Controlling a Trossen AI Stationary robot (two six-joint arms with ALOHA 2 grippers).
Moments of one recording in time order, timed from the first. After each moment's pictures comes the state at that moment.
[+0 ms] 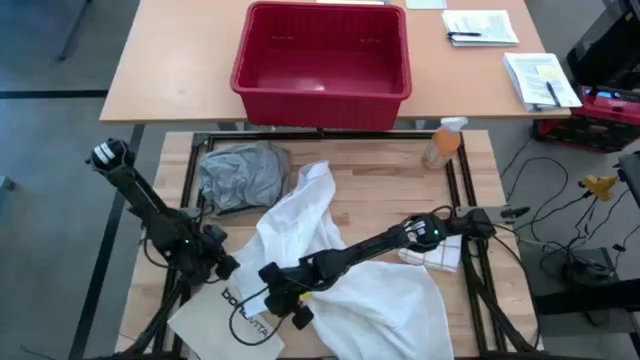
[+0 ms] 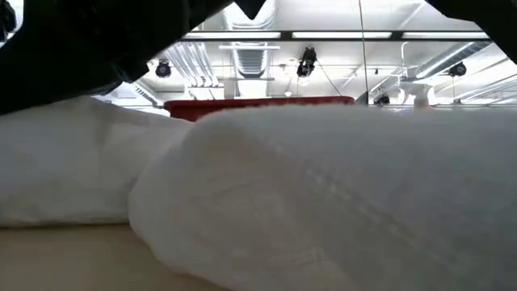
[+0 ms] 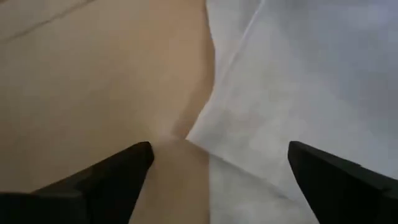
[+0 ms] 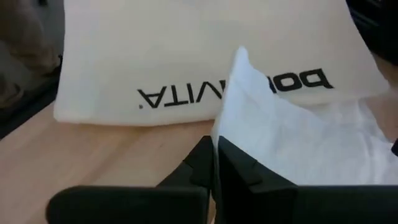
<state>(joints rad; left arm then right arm) -0.91 0.91 0.32 -0.63 -0.43 -1.85 0.32 2.51 2.21 -0.42 -0.18 -0.36</state>
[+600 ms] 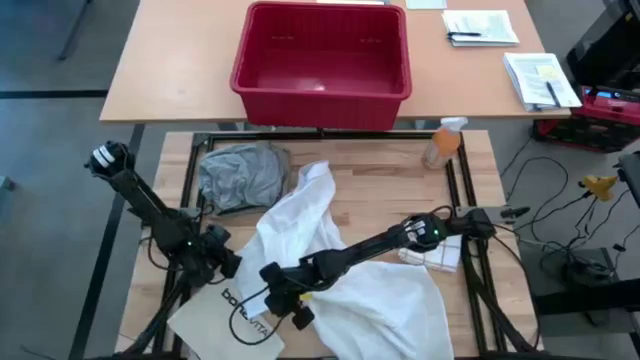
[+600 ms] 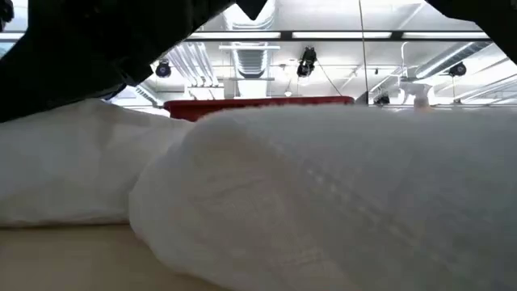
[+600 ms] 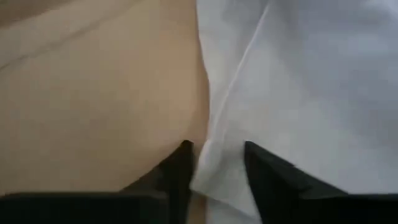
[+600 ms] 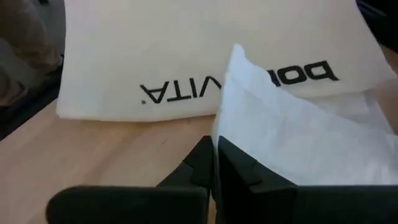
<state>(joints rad) -0.90 0.99 0.26 -0.47 -0.51 -1.81 0.32 2.51 2.21 -0.44 -0.19 -0.34</state>
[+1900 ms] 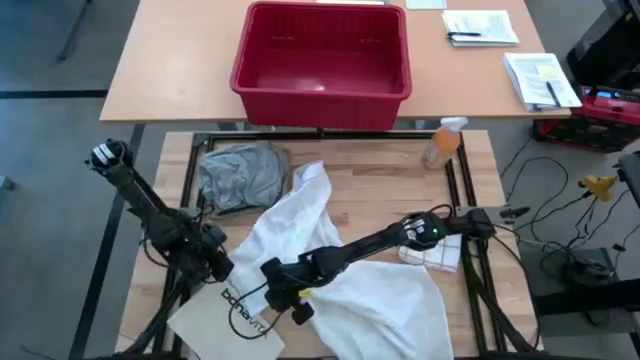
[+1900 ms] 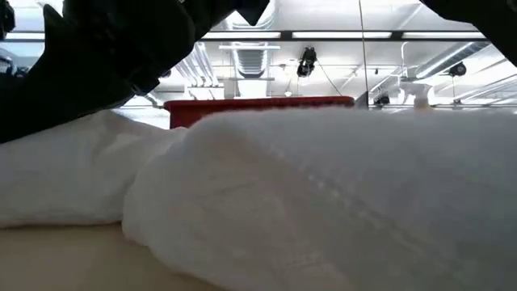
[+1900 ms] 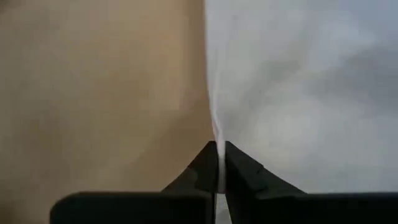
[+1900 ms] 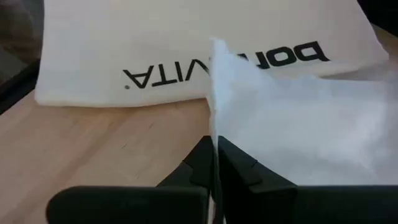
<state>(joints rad) -0.90 0.90 0.38 -0.71 -0.32 -1.77 0.30 2.51 2.20 -0.47 -0.17 -0.33</state>
